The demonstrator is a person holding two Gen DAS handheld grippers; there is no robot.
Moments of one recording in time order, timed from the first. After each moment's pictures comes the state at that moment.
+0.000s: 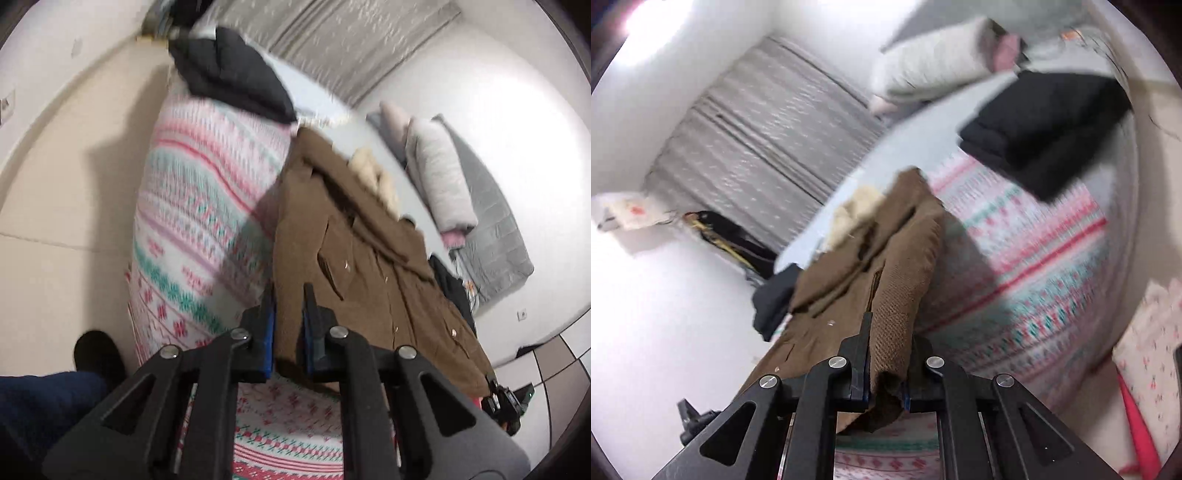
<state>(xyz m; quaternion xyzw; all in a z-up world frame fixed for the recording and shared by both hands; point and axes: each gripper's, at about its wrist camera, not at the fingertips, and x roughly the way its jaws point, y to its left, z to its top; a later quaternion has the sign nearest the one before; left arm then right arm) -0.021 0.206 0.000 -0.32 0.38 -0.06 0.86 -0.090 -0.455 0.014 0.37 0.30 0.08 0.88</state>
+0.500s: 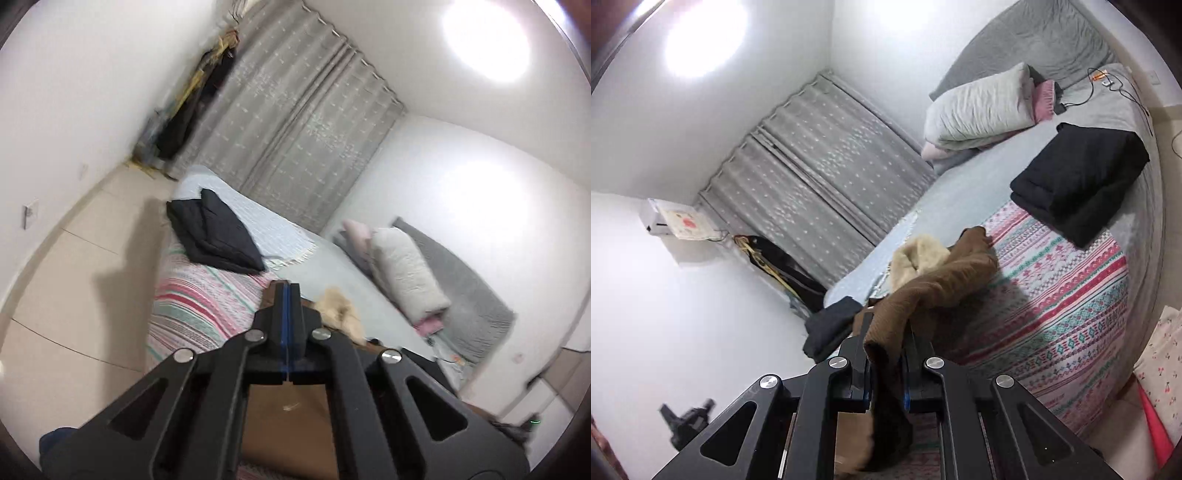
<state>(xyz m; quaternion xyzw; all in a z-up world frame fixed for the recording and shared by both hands) -0.131 0.262 0.133 -0.29 0.16 -0.07 0.94 -0.163 -0.426 0.081 0.37 0.19 0.12 0.90</state>
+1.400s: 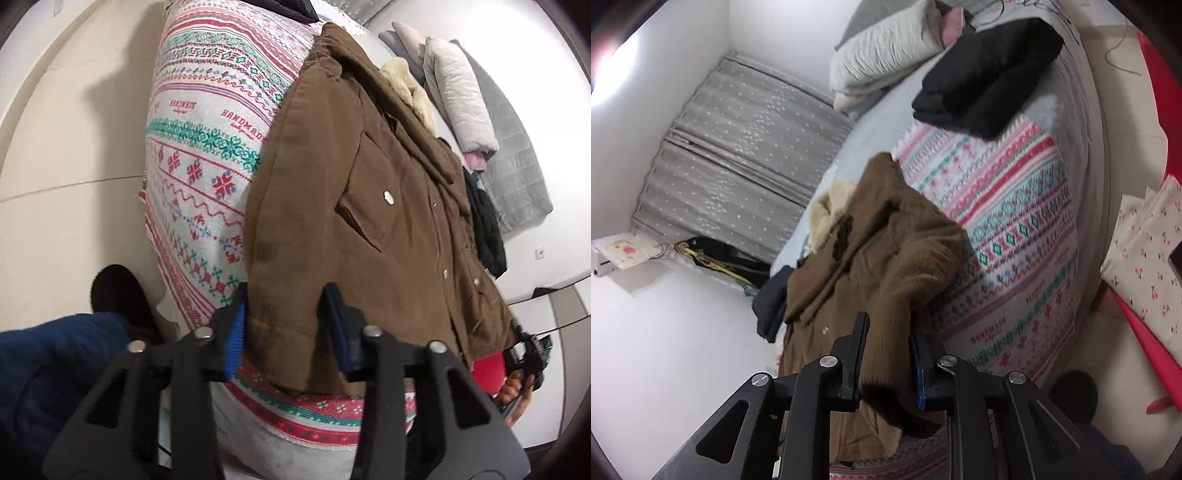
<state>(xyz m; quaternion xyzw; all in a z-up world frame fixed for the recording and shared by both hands) -0.033 0.188 -0.104 -0.26 0.53 -0.10 0.80 -0.141 -0.457 -0.034 0.45 0.34 0.04 0.83</state>
